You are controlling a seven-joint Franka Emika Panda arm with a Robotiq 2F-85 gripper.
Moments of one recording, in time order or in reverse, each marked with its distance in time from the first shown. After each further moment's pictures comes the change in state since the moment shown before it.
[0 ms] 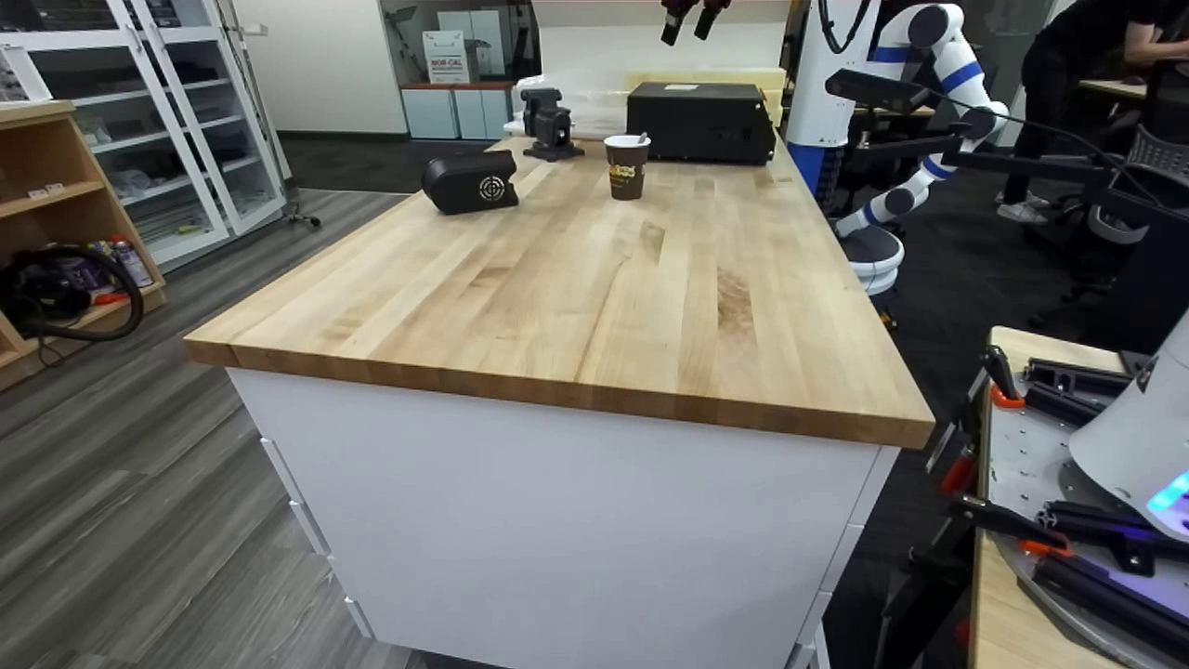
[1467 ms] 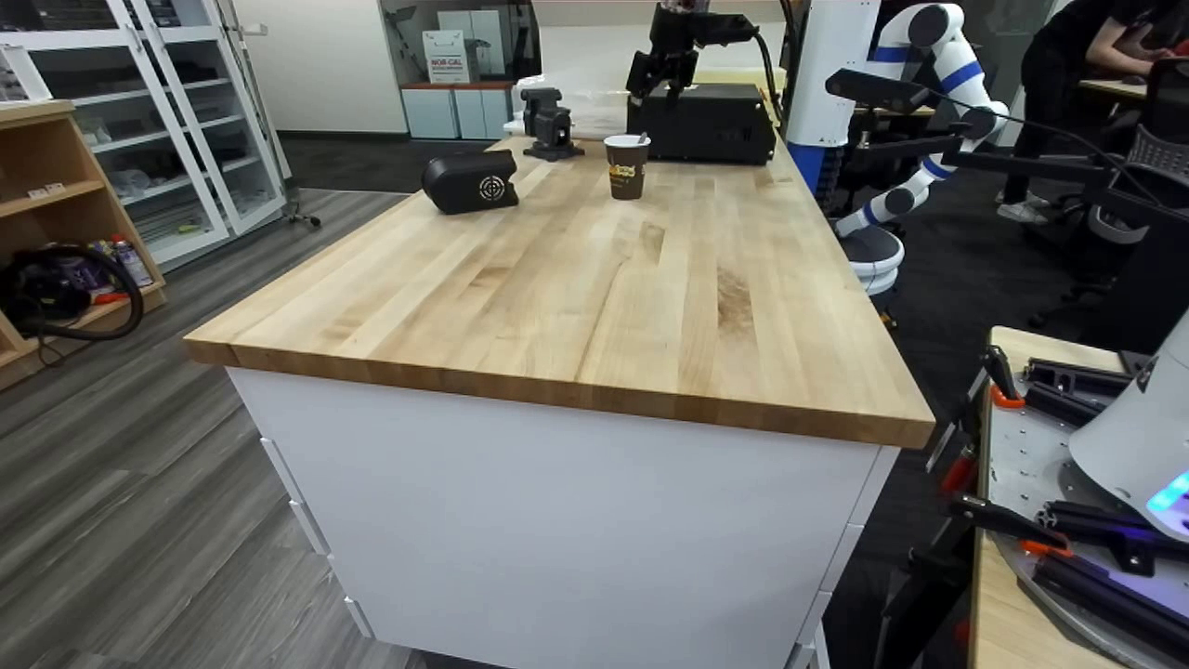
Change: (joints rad) arm -0.074 0.403 0.031 0.342 0.052 -0.058 0.026
